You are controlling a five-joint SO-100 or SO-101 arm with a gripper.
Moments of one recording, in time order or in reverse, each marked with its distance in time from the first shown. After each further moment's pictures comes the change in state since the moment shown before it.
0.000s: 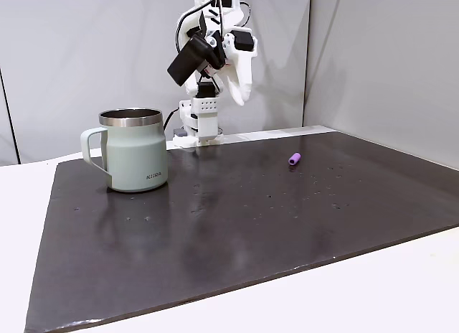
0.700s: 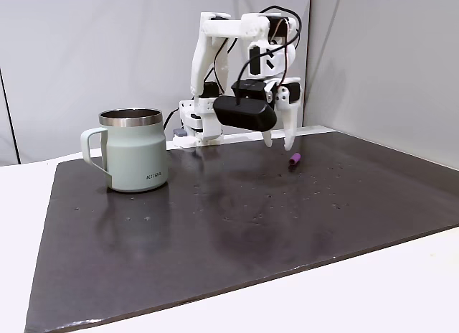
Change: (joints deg) arm -13.0 -43.2 -30.3 16.4 -5.8
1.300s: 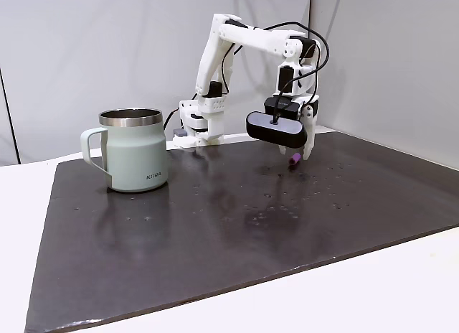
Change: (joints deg) arm -12.0 -3.9 5.8 -2.5 0.4
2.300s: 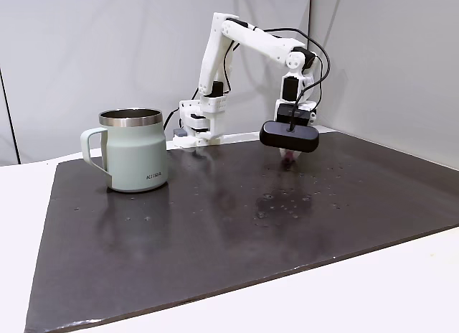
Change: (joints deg) arm -8.5 5.6 14.7 -7.8 -6.2
